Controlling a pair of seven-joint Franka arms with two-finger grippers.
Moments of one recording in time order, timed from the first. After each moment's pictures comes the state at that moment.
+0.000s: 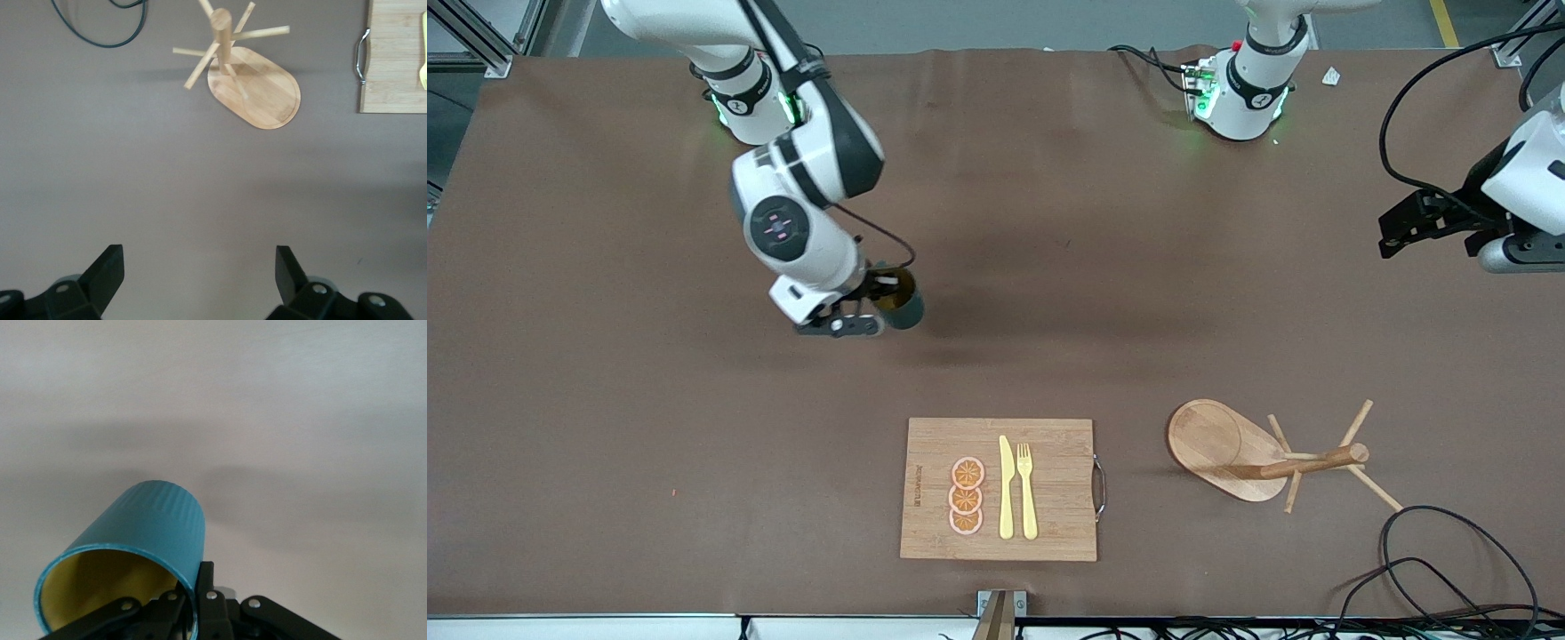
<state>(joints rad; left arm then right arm) -0.04 0.07 -0.10 -1.46 0.04 1.55 -0.10 0.62 0.33 -0.07 -1.87 0.18 2.07 0.45</state>
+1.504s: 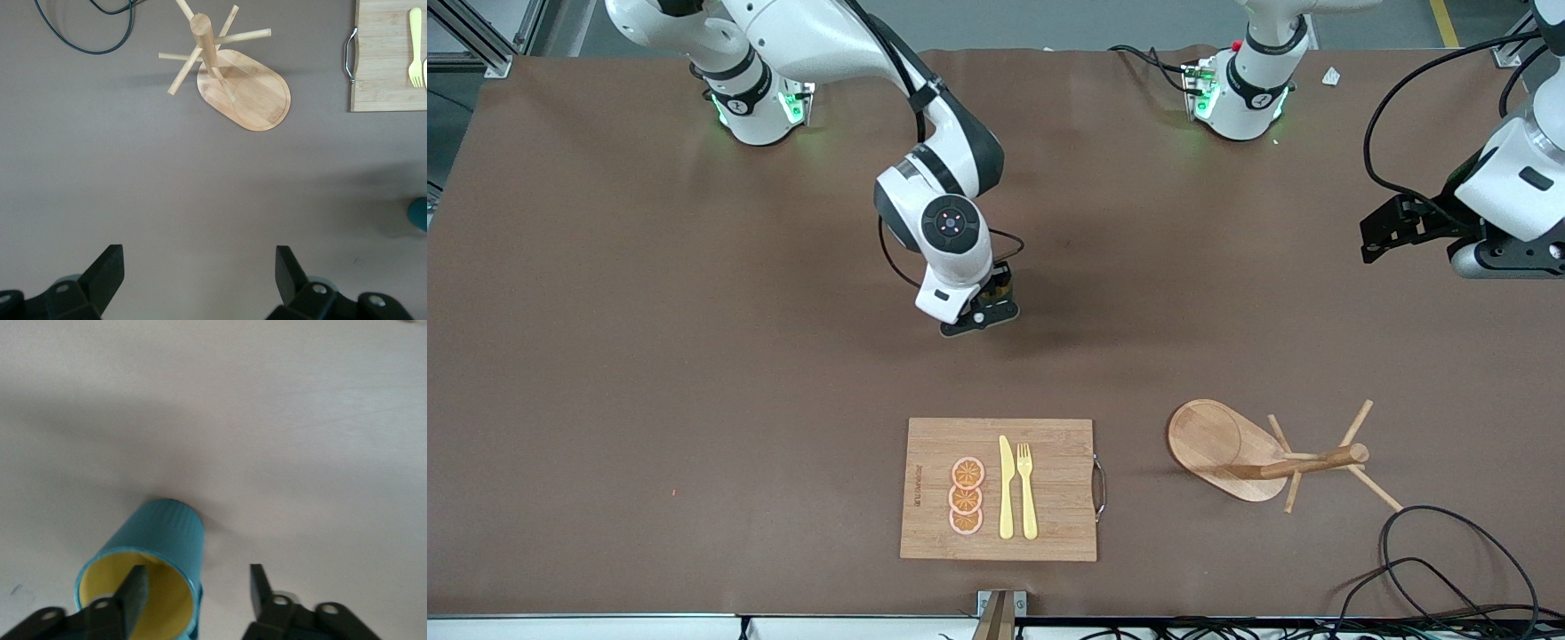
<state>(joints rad) -0.06 0.08 -0.10 -1.45 0.04 1.55 -0.11 0.81 0.61 -0.09 -1.53 0.18 2.02 0.37</state>
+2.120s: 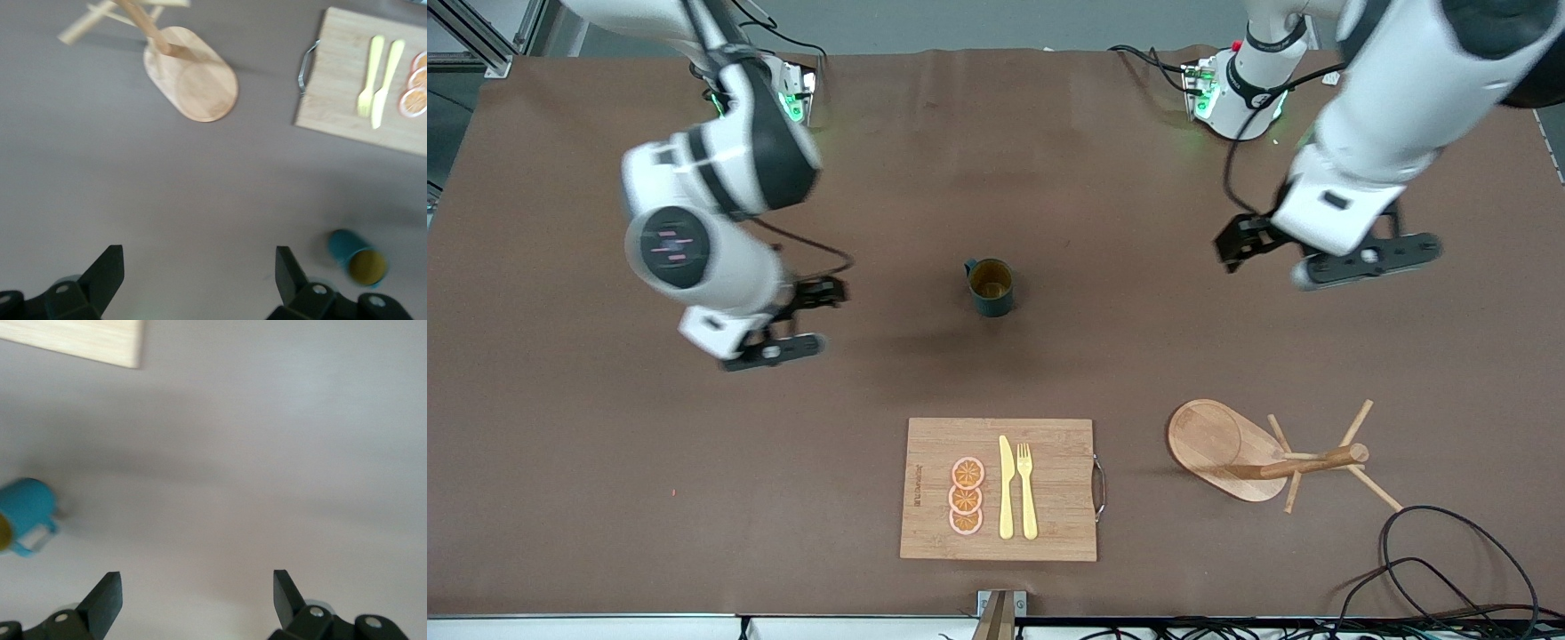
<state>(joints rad) -0.33 0.17 -0.11 -1.45 0.04 1.63 -0.68 0.40 0.35 -0.12 -1.51 0.07 1.64 0.06</state>
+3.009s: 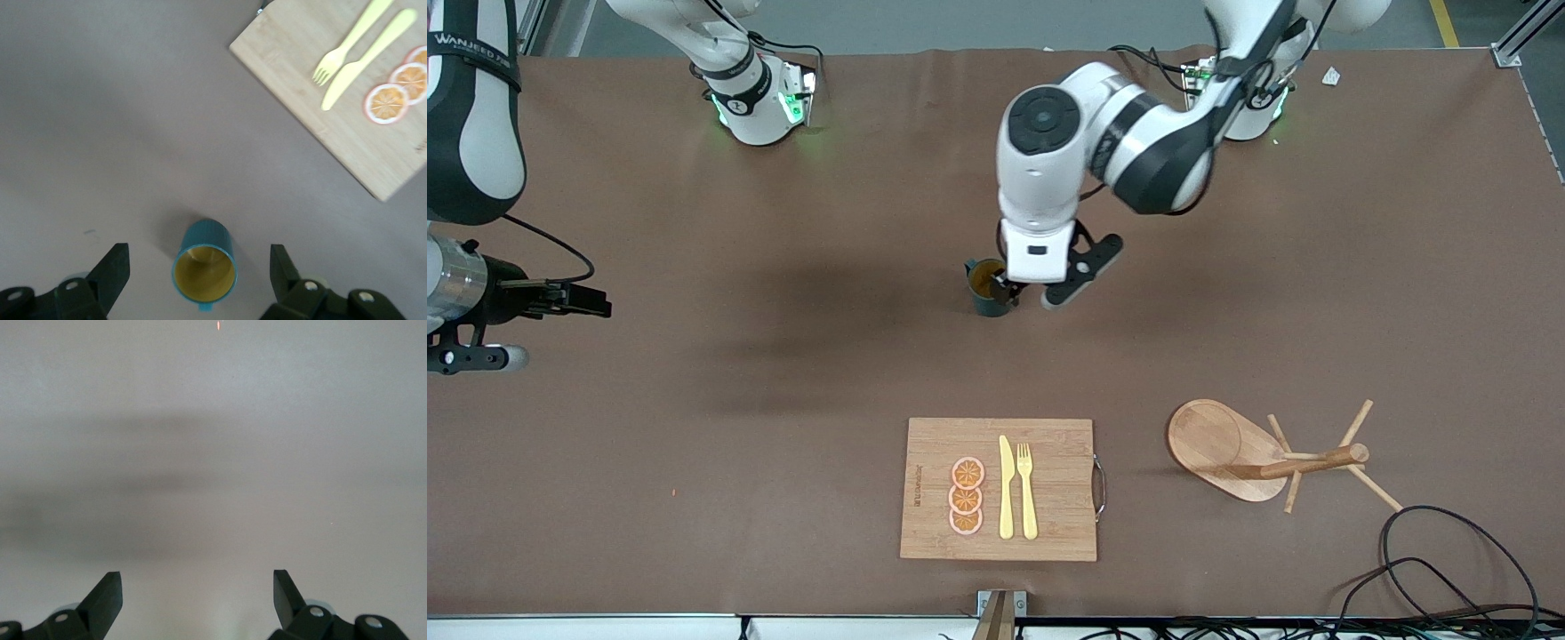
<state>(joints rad) -0.72 0.51 -0.11 -1.42 0.12 1.92 -1.63 0.04 0.25 -0.12 -1.51 0.00 1.59 -0.09</state>
